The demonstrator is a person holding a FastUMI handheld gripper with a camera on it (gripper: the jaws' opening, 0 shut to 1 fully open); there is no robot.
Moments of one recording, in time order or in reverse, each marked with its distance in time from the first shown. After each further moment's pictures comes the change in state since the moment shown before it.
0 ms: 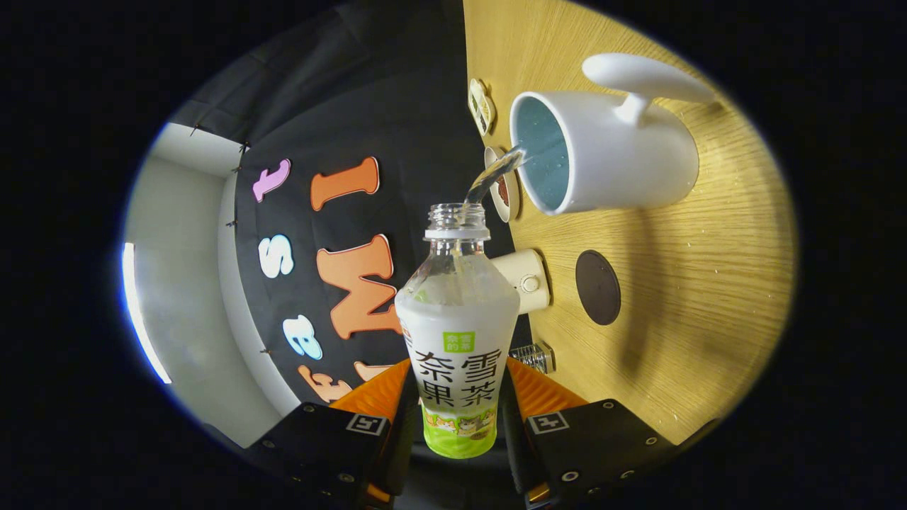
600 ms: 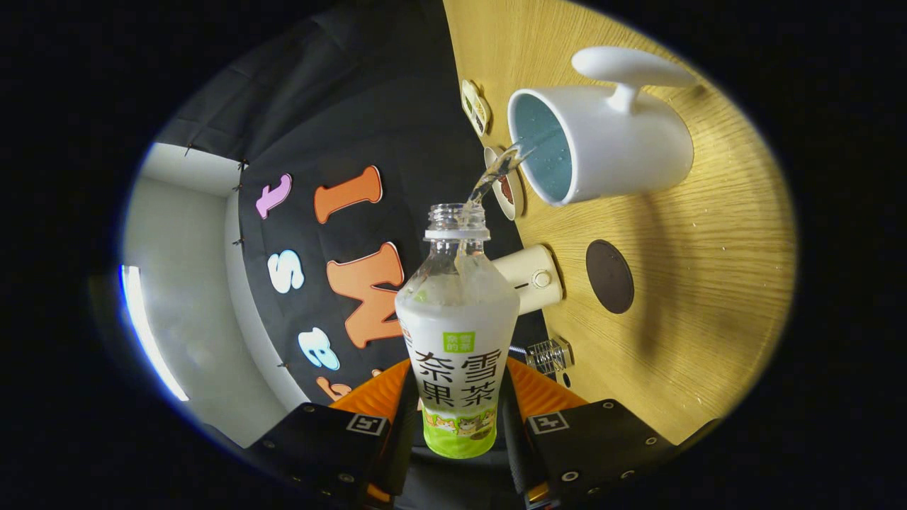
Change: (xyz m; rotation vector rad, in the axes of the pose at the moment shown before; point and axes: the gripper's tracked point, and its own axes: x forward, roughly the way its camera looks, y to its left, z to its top) arm -0.001 0.013 -0.002 0.080 -0.002 0.041
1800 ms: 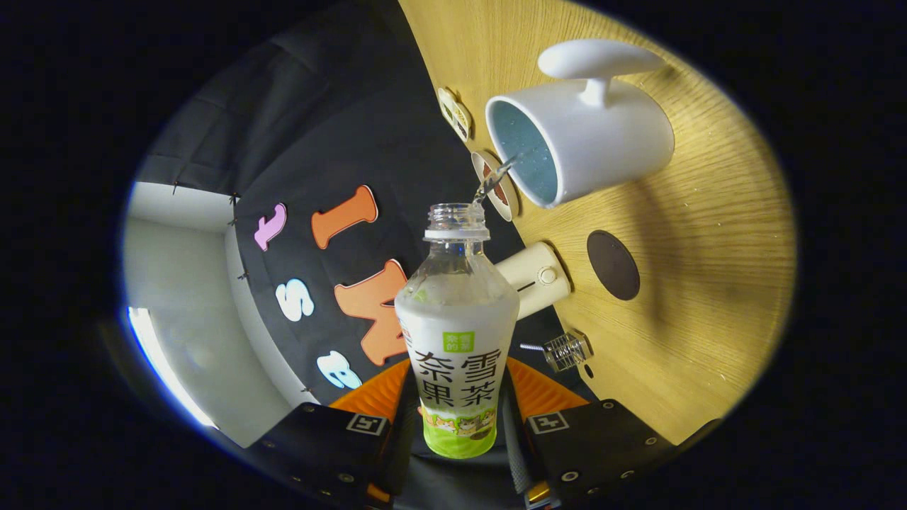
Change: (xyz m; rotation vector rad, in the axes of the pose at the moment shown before) arm -0.001 0.008 0.010 0.144 -0.032 0.024
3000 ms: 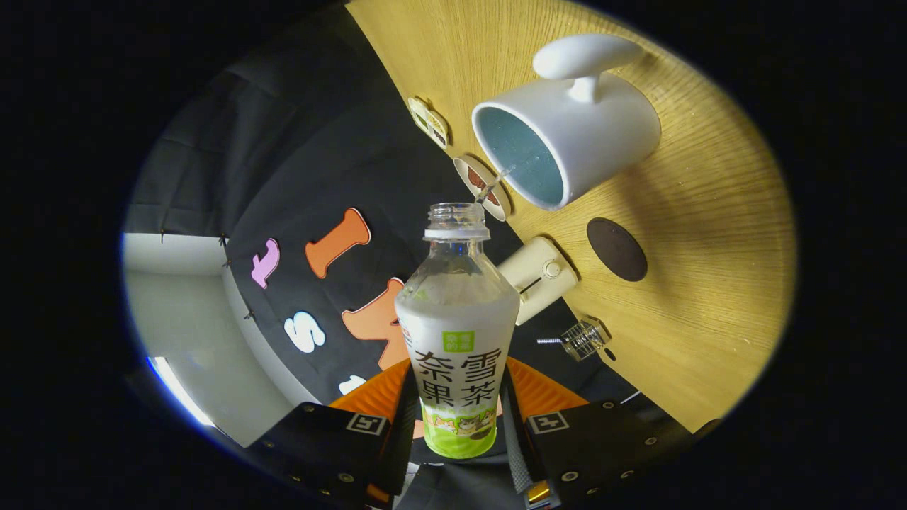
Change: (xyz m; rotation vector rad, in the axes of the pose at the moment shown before) arm 0.003 0.027 0.012 0.186 -0.017 -0.028
